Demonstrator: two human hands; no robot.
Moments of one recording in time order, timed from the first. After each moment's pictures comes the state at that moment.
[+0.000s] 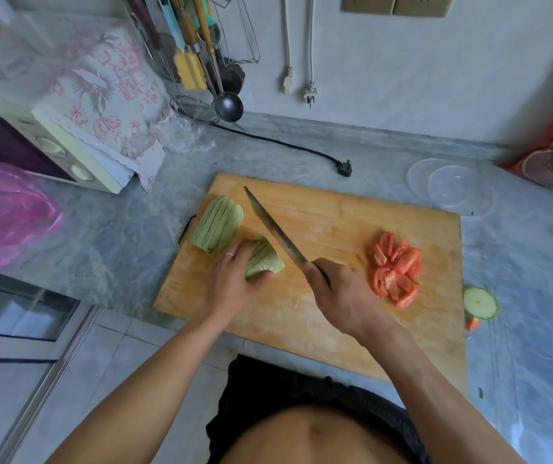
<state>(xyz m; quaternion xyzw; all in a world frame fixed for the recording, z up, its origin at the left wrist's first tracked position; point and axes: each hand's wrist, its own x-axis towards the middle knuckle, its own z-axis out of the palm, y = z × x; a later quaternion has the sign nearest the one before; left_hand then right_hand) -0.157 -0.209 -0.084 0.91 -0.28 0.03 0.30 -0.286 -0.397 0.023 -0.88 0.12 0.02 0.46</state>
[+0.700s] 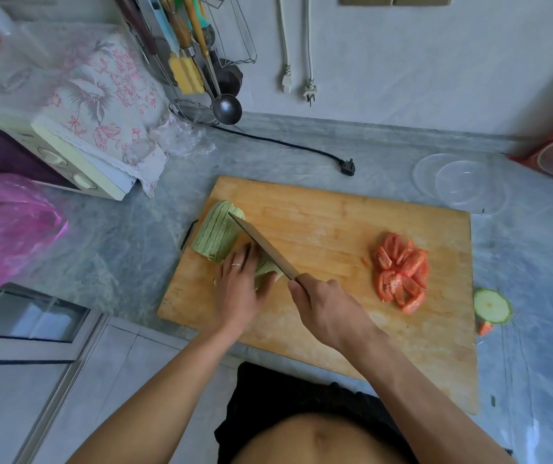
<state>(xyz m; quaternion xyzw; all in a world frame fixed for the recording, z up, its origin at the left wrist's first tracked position) -0.169 -0.222 -0.084 0.95 -0.24 0.04 0.17 -0.277 -0.386 -0.009 -0.91 0.09 0.06 0.39</state>
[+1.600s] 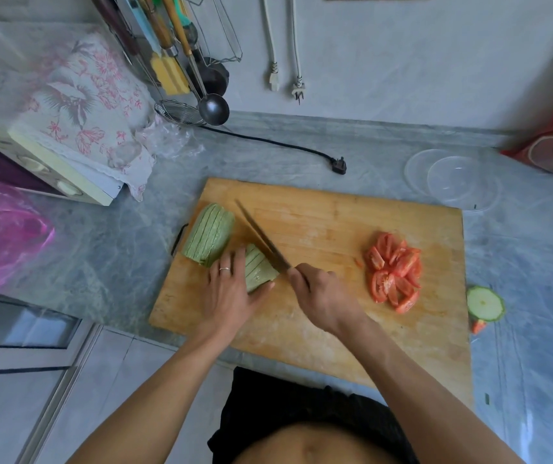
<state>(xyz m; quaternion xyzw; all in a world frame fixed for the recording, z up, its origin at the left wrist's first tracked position) -0.162 -0.221 -0.082 0.97 -0.23 0.03 0.05 -0.255 -0.399 -0.021 -0.88 0.12 0.03 0.45</state>
